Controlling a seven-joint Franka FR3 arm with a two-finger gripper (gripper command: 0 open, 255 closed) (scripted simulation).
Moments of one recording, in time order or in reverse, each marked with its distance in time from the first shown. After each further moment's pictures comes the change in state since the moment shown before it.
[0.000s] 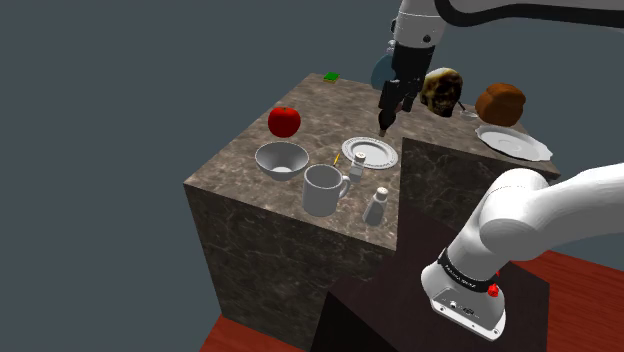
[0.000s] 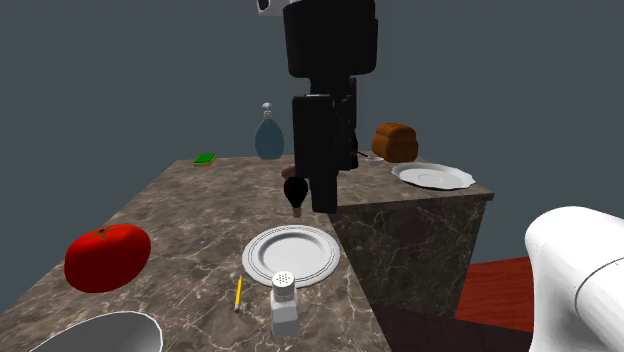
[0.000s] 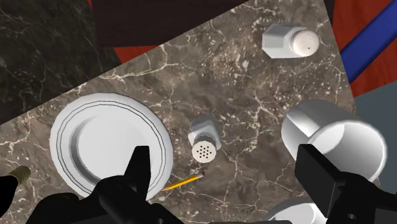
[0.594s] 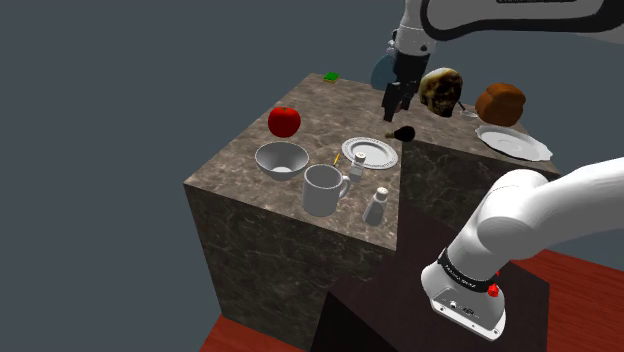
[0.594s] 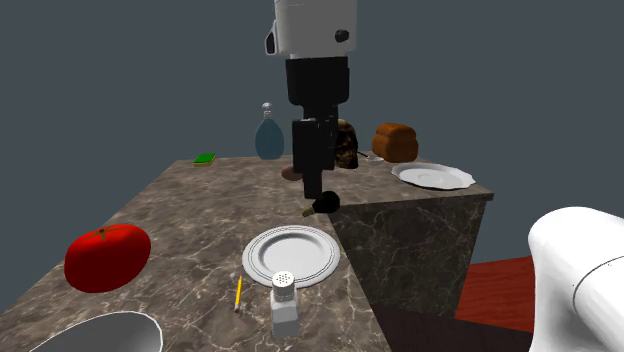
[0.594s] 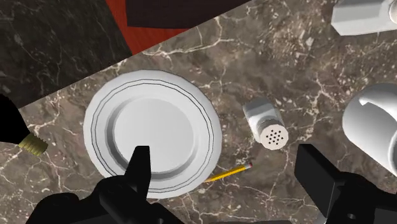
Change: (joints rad) arm -0.048 0.076 -0.151 -0.032 -0.093 0.140 -0.171
